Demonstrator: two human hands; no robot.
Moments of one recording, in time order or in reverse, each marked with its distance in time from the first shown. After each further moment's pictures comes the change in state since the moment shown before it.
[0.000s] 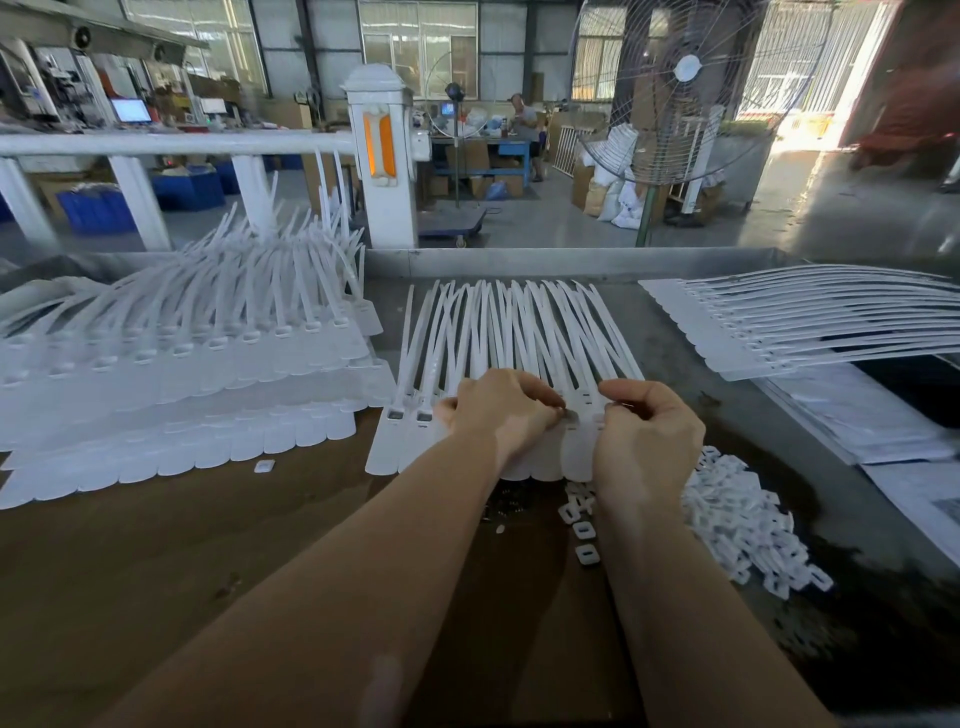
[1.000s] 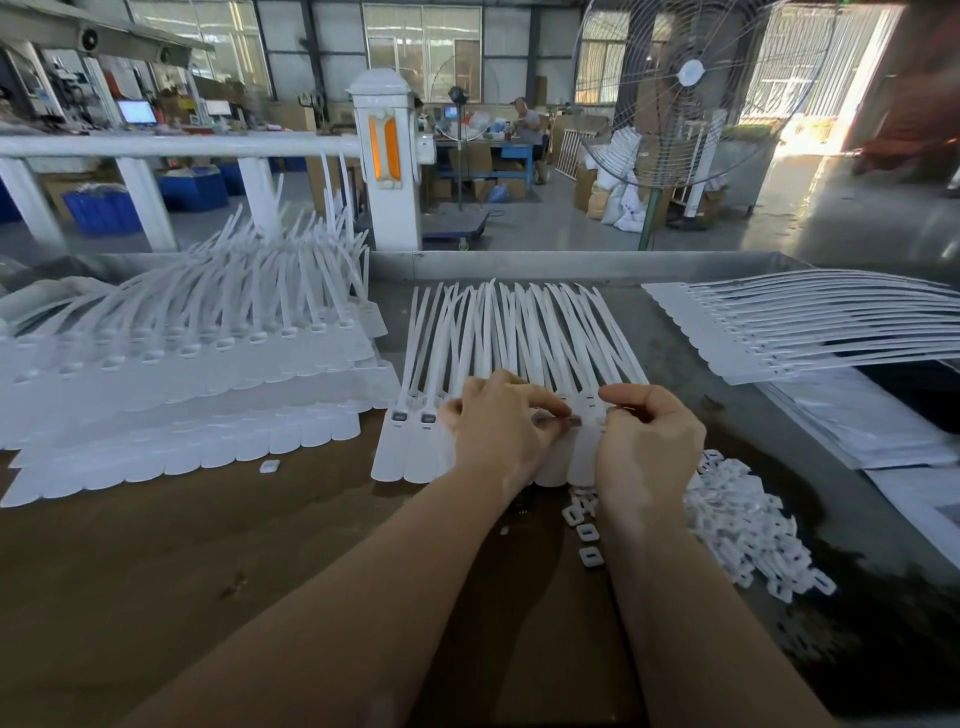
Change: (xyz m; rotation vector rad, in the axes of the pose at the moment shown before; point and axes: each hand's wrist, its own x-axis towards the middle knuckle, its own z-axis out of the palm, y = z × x) left_hand -0.012 -0.009 0.011 0.091 0.186 0.165; right_hand 0.002 0.003 0.002 -0.012 -0.011 -0.039
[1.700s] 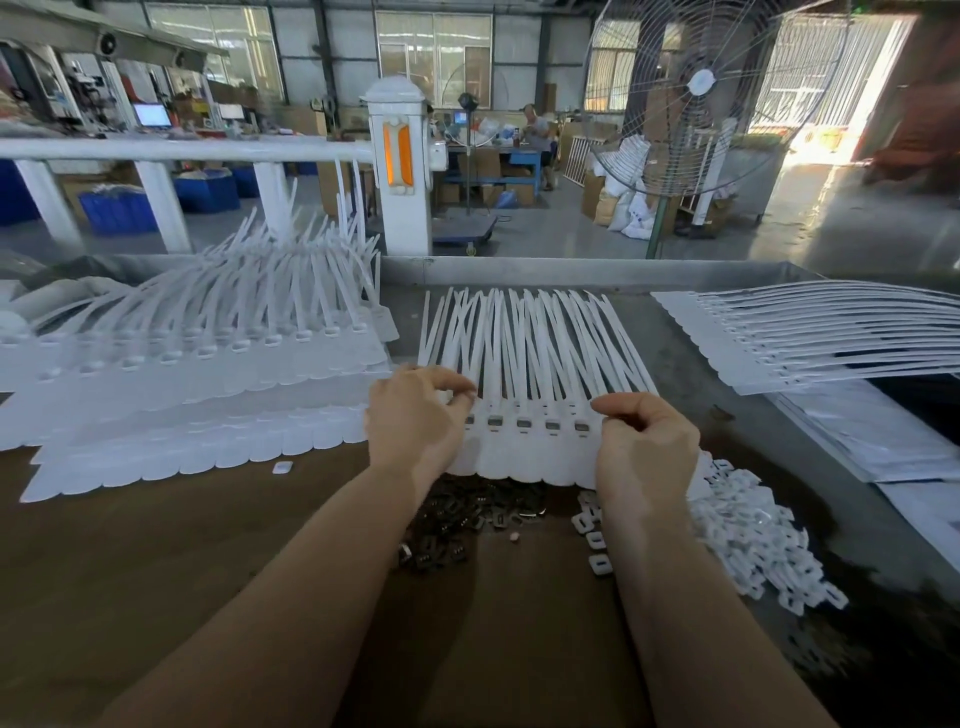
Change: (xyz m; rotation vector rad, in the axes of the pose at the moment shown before) left_hand -0.007 -0.034 -0.057 -0.173 0.183 -0.199; right_hand 0.001 0.006 0.002 -0.063 -0.098 -0.010
